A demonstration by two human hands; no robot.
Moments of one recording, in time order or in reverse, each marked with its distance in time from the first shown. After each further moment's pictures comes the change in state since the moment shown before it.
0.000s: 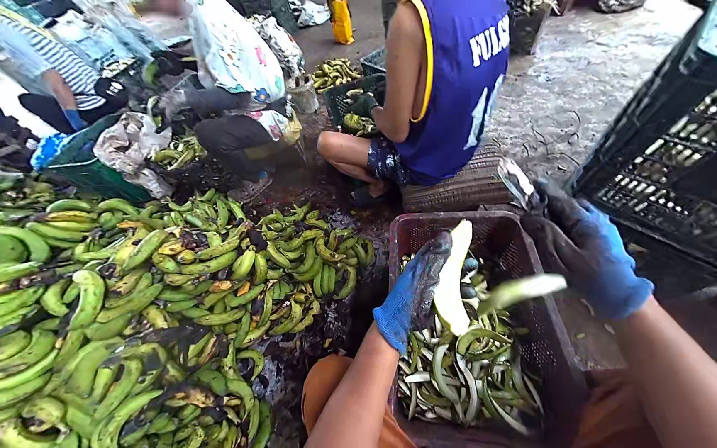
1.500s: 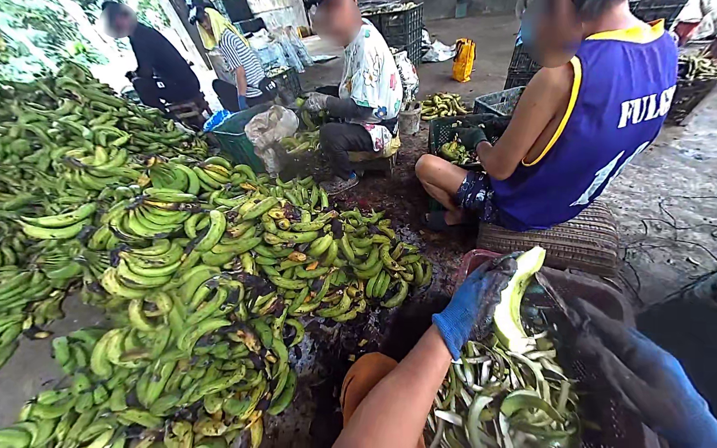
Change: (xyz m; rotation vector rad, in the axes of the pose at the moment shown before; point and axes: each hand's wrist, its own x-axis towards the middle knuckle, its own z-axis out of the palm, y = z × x) left_hand 0.012 0.002 -0.022 0.087 0.251 0.173; right_hand -0.038 -0.029 0.039 0.286 -0.260 -0.200
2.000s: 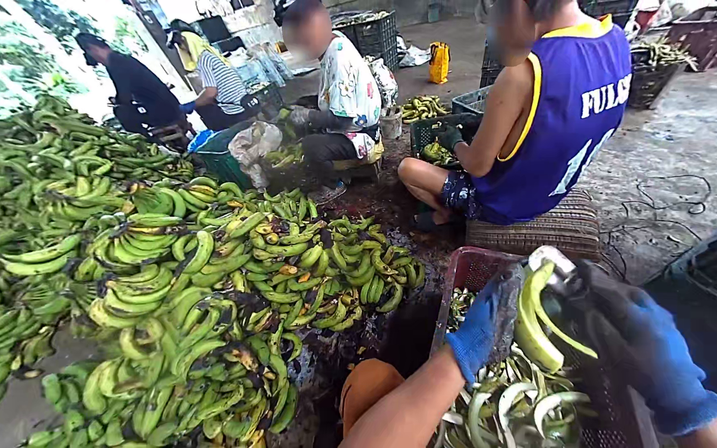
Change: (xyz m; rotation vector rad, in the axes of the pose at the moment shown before) left_hand -0.036 0.011 0.043 0.007 -0.012 -0.009; right_hand 0.017 0.004 -0.012 -0.290 0.228 0.023
